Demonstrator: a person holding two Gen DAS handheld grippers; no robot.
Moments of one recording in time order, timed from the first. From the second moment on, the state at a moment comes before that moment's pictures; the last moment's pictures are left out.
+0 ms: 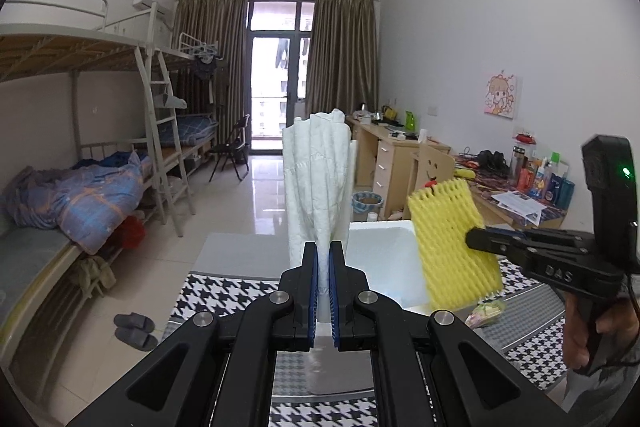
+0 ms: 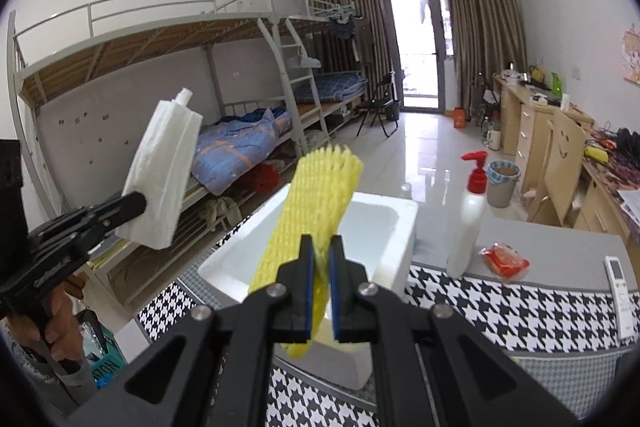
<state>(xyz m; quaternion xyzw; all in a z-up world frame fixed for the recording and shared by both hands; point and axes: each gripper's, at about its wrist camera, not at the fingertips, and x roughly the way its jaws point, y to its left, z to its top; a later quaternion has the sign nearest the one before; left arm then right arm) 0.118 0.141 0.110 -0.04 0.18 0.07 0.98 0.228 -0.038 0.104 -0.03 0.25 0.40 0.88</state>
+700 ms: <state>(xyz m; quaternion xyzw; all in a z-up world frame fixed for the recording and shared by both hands) 0.110 0.169 0.088 -0.06 0.20 0.11 0.97 0.258 0.010 0.081 -0.06 0.32 0.38 0.86</state>
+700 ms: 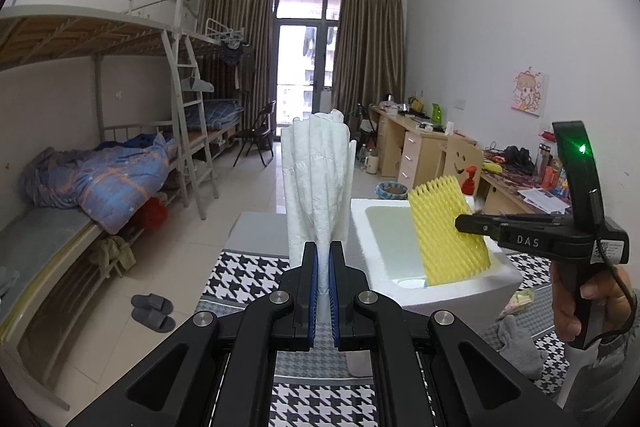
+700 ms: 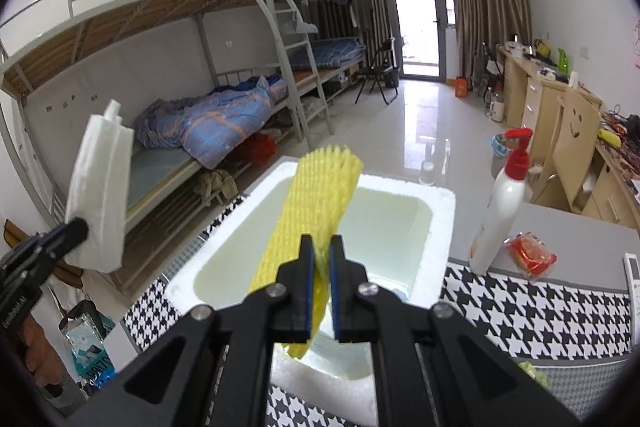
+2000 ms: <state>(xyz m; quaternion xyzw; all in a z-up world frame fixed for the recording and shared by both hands) 0.131 0.159 0.094 -0.05 0.20 0.08 0.97 0.240 -0.027 0.093 -0.05 0.28 0.35 0.89</state>
